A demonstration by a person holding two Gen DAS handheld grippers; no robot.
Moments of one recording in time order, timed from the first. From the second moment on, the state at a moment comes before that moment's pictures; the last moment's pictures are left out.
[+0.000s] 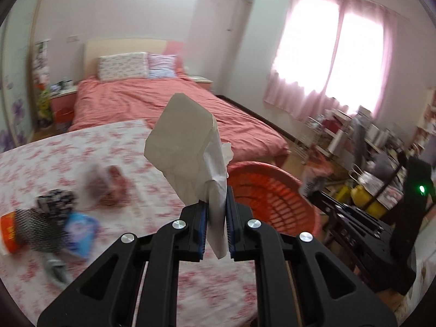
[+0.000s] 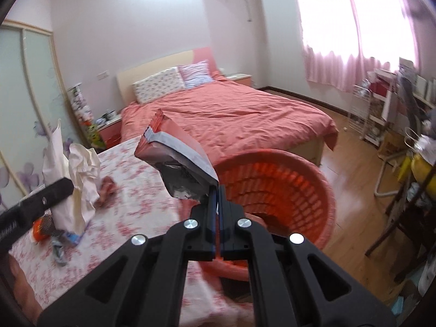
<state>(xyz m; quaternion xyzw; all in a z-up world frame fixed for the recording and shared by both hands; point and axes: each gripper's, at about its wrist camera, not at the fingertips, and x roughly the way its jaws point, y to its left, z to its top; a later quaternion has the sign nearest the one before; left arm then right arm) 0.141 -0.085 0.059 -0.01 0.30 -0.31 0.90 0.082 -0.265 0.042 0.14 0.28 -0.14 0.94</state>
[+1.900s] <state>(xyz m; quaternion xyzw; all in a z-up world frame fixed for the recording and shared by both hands) 0.153 -0.101 0.013 0.02 0.35 -0.26 0.90 0.096 -0.310 0.006 0.15 0.30 -0.18 0.93</state>
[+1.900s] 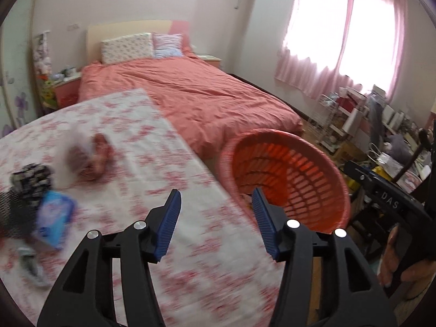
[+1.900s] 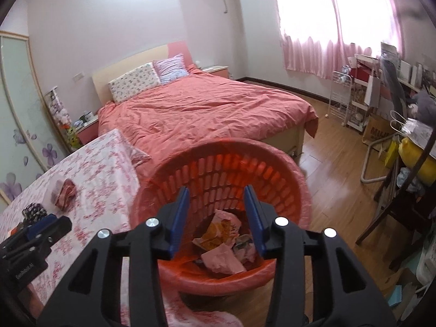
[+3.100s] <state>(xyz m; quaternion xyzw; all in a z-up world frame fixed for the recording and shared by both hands) 0.117 0.215 -0.002 -0.09 0.33 0.03 0.94 0.157 0.039 -0.029 0.02 0.40 0.14 0.91</state>
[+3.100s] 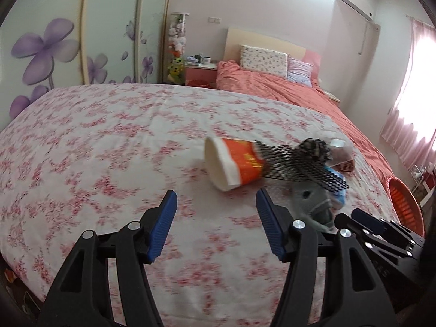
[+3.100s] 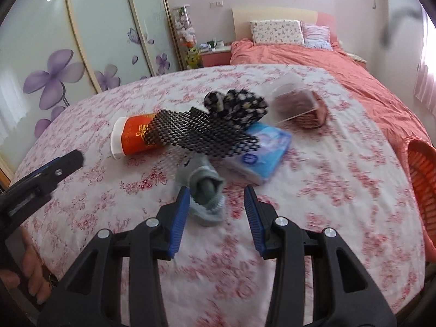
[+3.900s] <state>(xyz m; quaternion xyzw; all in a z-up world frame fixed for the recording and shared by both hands) 0.133 0.225 -0.015 -0.12 0.36 0.00 0.93 0.154 0.038 -0.005 0.00 0.38 0.16 0.91</state>
